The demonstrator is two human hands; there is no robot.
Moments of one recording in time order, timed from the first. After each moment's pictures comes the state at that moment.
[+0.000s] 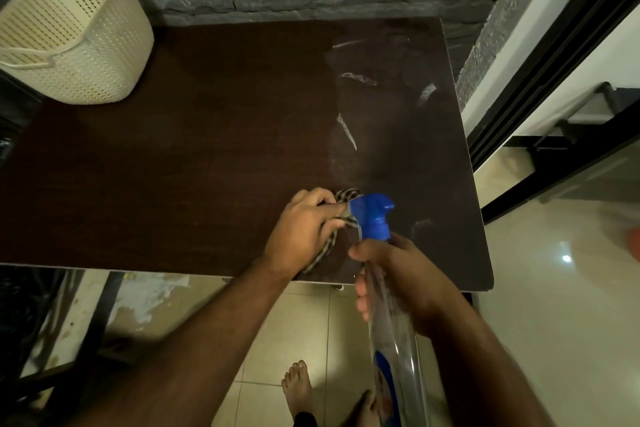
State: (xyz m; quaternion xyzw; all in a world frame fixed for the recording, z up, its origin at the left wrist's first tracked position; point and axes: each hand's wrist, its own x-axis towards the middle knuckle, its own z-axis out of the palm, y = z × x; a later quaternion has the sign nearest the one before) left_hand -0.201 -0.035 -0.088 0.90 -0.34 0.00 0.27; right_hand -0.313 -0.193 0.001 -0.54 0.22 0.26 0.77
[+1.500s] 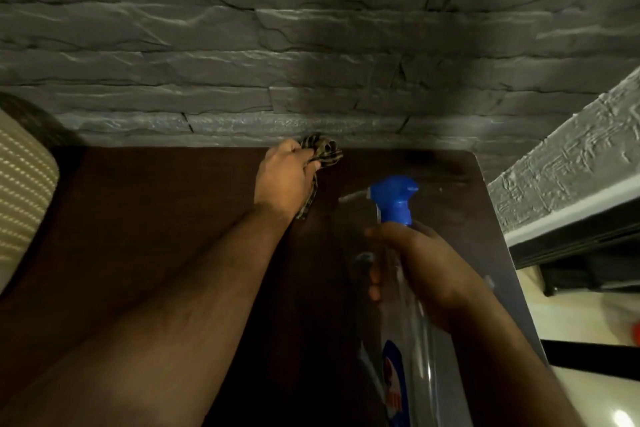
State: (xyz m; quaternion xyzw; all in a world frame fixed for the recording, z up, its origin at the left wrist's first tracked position) left_hand 0.243 -0.140 -0.102 0.94 -0.21 0.07 0.25; right_hand 0.054 -0.275 0.011 -0.58 0.29 0.17 0.74
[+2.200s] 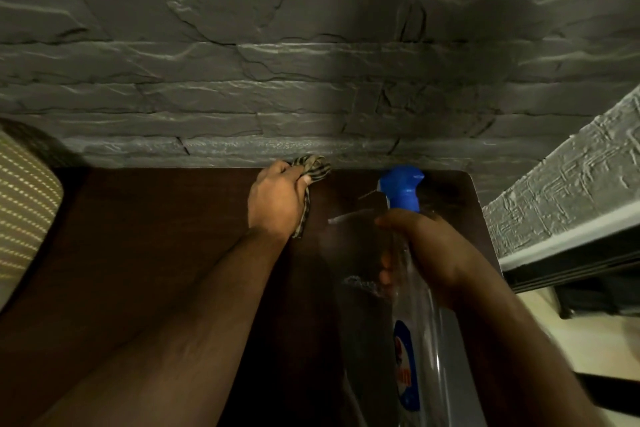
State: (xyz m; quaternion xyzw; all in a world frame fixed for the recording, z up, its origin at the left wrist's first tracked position) left_hand 0.231 -0.148 -0.095 0.96 -0.16 0.09 0.22; right_hand 0.082 -0.324 0.008 -0.61 0.29 0.18 0.72
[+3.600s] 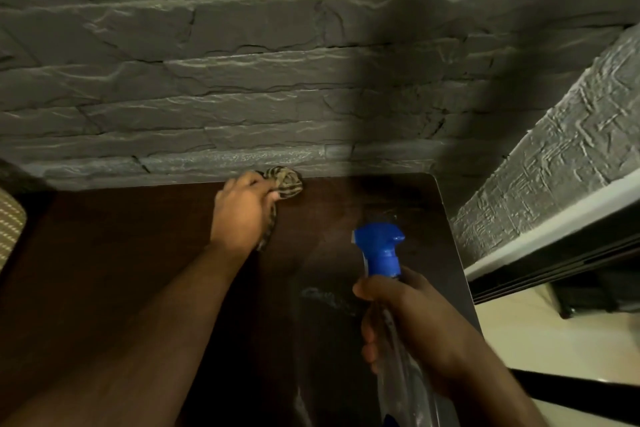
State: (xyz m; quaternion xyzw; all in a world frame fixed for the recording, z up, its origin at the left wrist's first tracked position) left_hand 0.231 -0.158 -0.097 0.96 -0.23 0.07 0.16; right_hand 0.020 -0.345 -0.005 -0.54 0.25 0.21 0.77
